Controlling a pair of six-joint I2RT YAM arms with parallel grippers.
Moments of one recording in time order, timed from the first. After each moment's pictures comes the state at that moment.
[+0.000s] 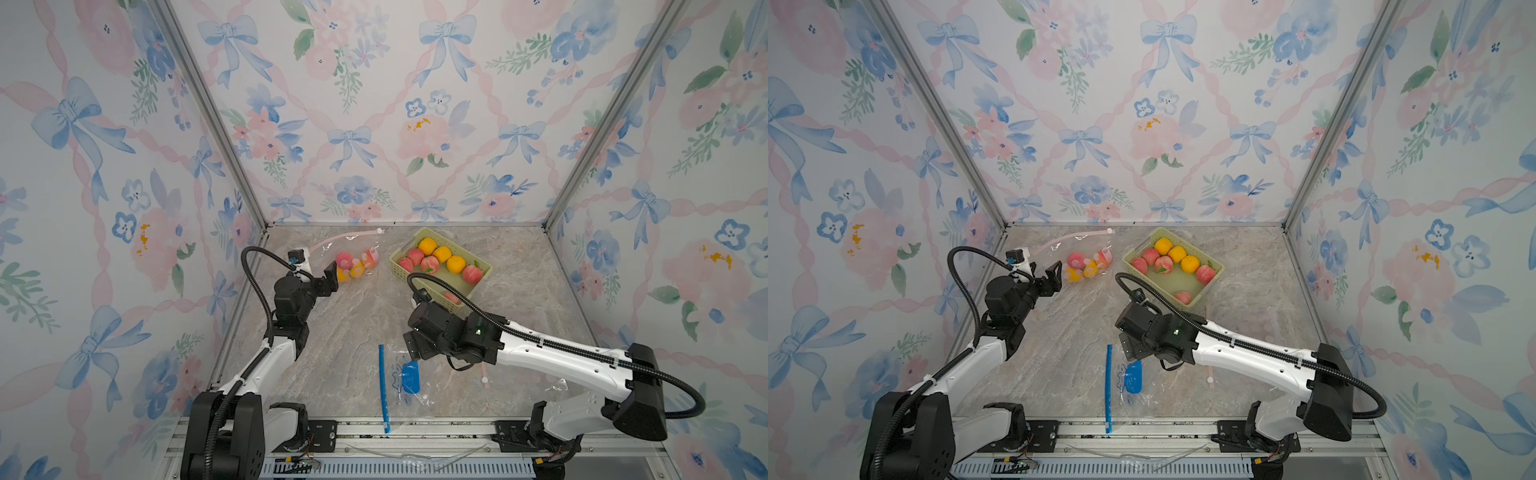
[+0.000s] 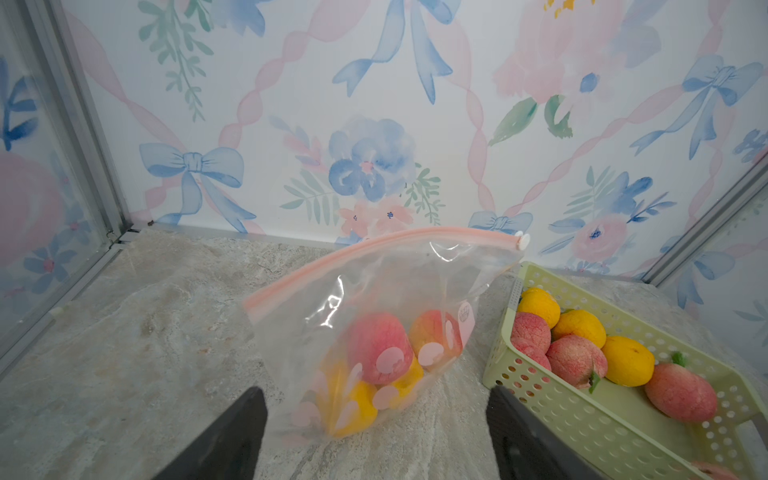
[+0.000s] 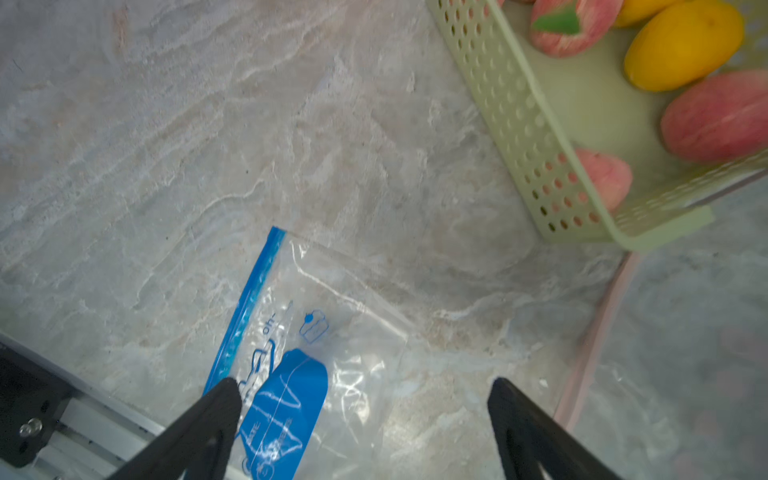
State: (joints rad) left arm -0.06 1.13 0.52 0.49 0.10 -0.21; right arm 1.18 1.42 1.19 -0.86 0.34 0.66
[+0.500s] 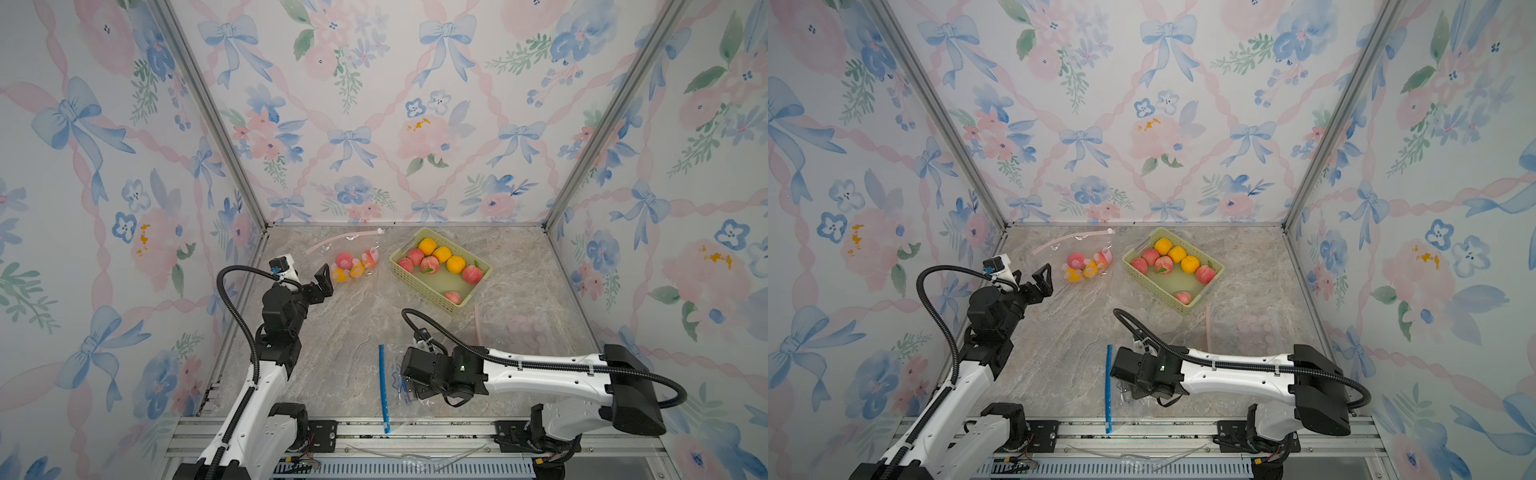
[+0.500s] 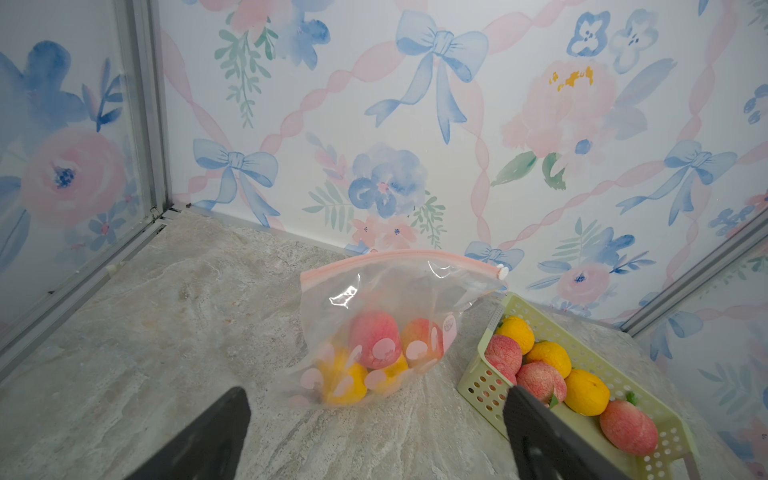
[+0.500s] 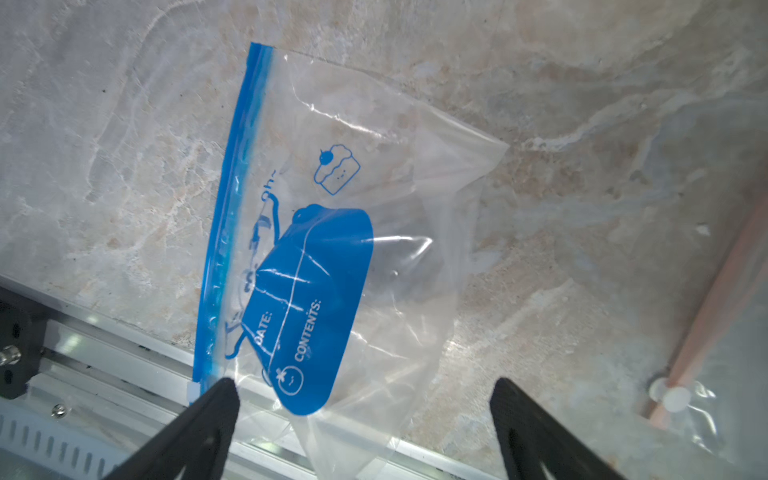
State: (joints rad) left arm -0.06 0.85 0.51 0.20 0.02 -0.37; right arm 1.33 1.48 1.02 -0.83 0.24 0.97
